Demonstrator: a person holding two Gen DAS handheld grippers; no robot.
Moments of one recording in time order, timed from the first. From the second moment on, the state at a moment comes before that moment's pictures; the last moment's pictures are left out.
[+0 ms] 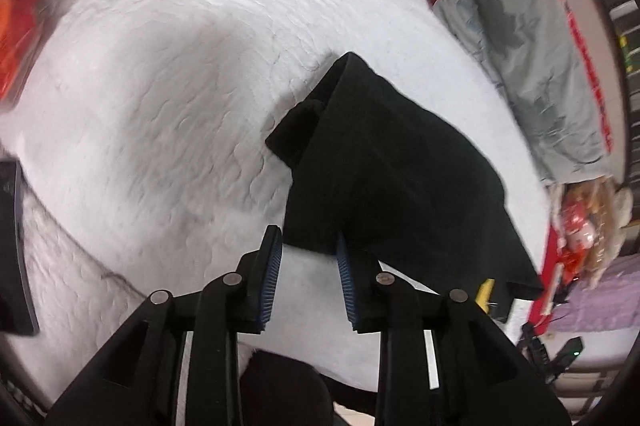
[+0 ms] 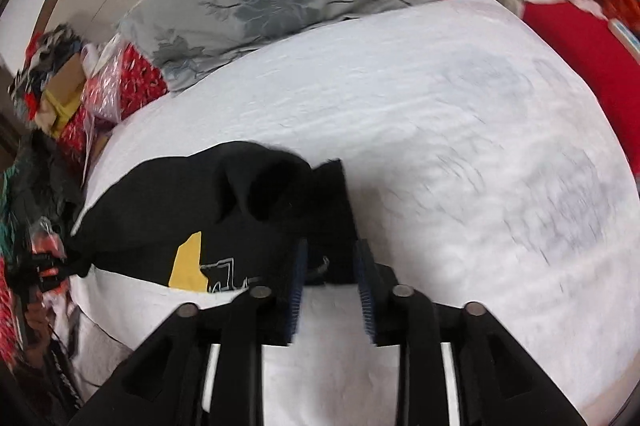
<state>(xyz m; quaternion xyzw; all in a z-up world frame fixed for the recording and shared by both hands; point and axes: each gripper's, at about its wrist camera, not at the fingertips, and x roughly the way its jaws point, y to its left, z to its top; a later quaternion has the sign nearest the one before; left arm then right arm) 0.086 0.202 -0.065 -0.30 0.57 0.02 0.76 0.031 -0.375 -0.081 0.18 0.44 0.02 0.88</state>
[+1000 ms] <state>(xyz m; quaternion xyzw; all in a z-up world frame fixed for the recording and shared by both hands) 0.159 0.186 -0.086 -0.34 0.61 0.05 0.71 0.124 -0.360 -0.131 0.55 0.46 0.01 0.70</state>
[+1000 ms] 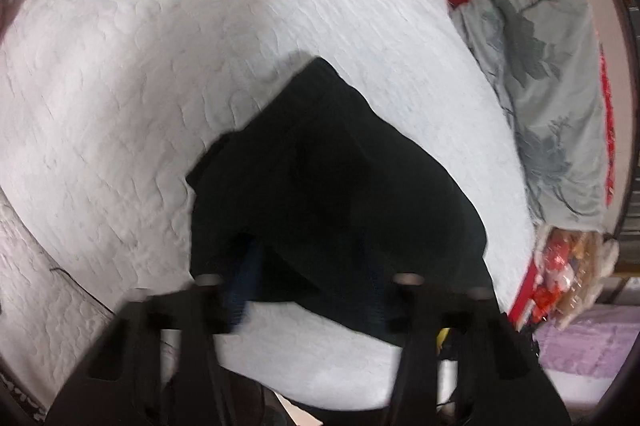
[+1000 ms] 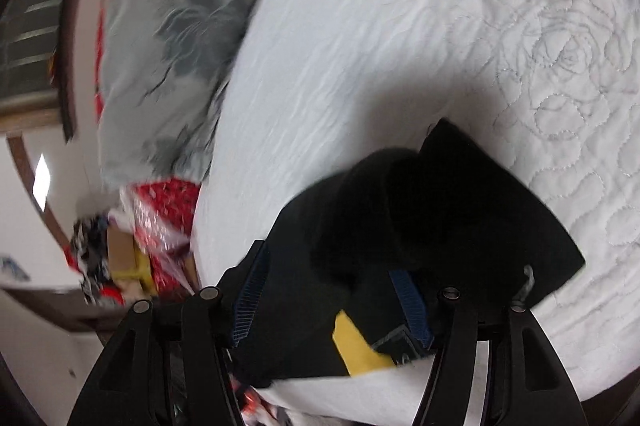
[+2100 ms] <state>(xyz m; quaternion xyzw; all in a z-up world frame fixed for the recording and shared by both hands) 0.084 0.230 -0.078 -0.39 0.57 -0.01 0.73 0.043 -0.385 -0.145 0.45 0.46 0.04 0.76</state>
